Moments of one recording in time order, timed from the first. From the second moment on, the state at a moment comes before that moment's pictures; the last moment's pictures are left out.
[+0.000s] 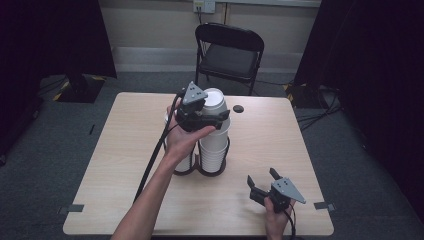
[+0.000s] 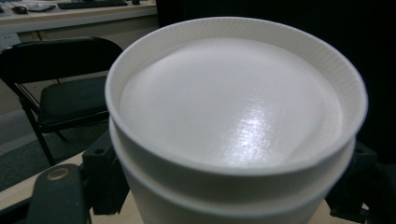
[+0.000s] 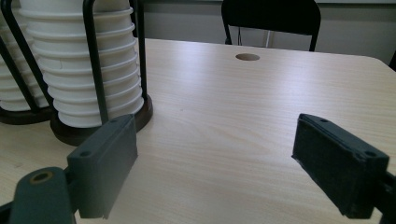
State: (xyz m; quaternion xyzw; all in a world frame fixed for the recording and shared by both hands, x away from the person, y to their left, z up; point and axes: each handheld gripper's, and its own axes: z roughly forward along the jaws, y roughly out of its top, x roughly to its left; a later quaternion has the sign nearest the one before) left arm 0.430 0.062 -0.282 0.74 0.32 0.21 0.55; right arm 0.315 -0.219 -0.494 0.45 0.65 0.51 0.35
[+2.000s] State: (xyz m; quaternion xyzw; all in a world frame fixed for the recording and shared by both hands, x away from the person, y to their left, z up) left arm 0.343 0.115 -0.303 0.68 0.29 0.20 0.65; right arm 0.315 -0.219 -0.494 0.45 0.65 0.50 0.35
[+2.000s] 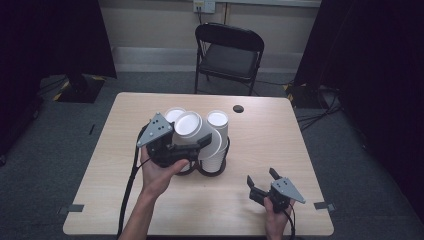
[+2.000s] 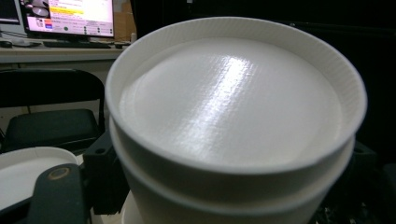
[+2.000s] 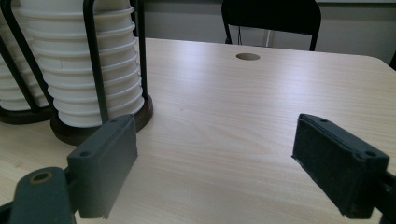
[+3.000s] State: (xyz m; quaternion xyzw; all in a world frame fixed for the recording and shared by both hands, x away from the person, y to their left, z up) left arm 0.333 0.116 -0.398 0.69 0.35 0.09 0.63; right arm 0.299 -0.156 -0.483 0.36 0.70 0.55 0.28
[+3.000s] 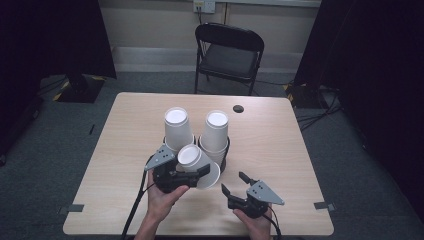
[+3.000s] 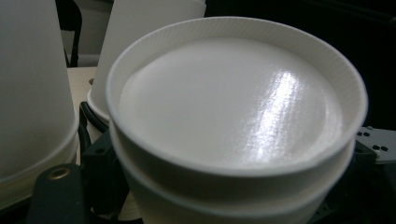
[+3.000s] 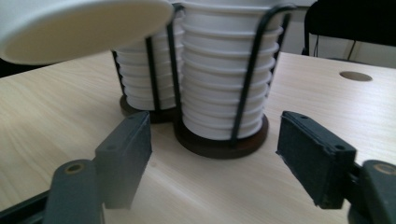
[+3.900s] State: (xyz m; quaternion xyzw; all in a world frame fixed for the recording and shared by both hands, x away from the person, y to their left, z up) left arm 0.336 0.120 -0.428 0.64 0.39 -0.03 0.66; right arm 0.295 -0.129 -0.476 0.26 0.67 0.63 0.29
